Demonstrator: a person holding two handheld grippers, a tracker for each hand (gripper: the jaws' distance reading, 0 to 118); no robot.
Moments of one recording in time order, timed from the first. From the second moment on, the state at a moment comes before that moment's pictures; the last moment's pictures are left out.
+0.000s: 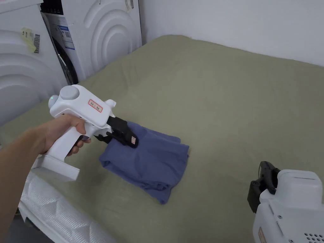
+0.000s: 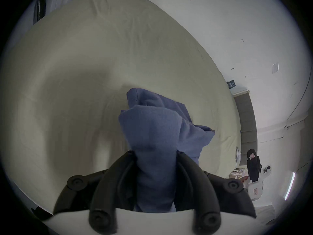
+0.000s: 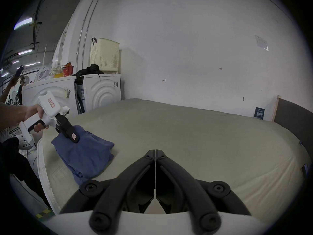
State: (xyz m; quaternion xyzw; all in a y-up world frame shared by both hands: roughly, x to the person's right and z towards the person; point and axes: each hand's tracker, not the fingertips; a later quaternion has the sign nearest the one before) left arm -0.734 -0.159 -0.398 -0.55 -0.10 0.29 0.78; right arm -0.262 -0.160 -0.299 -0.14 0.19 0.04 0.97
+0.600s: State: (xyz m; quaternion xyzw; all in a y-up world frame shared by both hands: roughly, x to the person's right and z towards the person) left arm -0.681 -0.068 -0.331 -0.37 -0.04 0.26 0.89; right arm -0.233 -0.114 -0.278 -0.12 0.20 0.01 0.97
